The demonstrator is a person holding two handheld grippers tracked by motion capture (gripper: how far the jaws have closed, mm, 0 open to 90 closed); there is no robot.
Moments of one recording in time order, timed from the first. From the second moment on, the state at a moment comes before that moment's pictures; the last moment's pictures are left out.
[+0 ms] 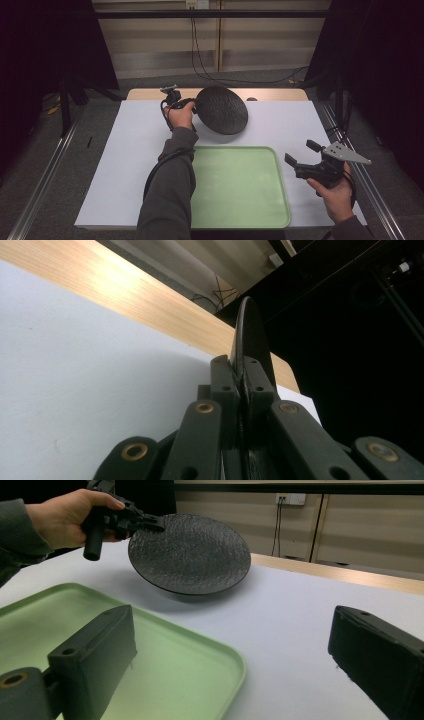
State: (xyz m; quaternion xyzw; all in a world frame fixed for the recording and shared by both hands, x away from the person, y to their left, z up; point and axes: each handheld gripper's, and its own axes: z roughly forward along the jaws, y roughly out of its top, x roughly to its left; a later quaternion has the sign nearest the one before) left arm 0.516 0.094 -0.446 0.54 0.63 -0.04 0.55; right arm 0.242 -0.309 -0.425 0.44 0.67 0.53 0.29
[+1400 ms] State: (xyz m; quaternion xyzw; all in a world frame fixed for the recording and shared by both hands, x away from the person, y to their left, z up) left arm 0.473 0.132 -0.395 0.63 0.56 -0.08 0.53; right arm 0.243 -0.299 -0.429 0.42 0.68 0.52 0.30
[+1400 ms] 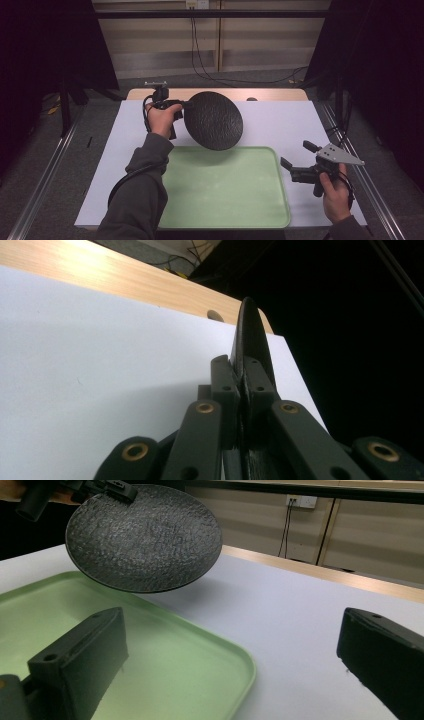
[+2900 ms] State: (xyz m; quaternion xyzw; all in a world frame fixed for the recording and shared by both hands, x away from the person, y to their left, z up) left arm 0.426 0.131 -0.383 0.70 0.49 -0.12 0.51; right arm 0.243 -0.297 -0.429 0.41 0.69 0.52 0.30
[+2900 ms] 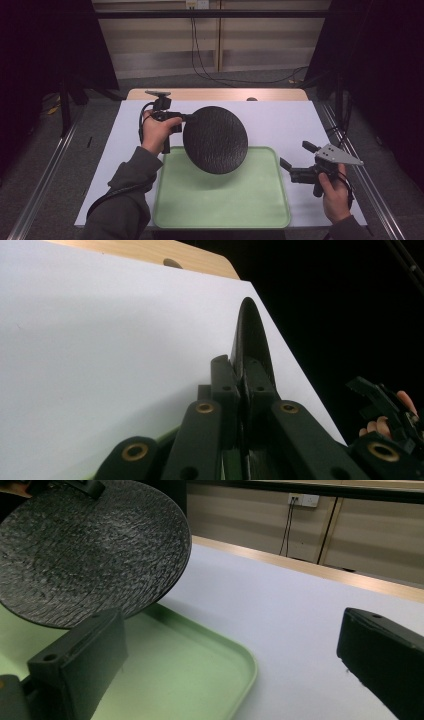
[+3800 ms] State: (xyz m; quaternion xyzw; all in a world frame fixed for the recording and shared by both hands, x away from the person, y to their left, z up) left arm 0.395 0.121 -0.387 0.73 0.45 -0.14 0.50; right arm 0.243 -0.297 -0.429 0.41 0.69 0.51 0.30
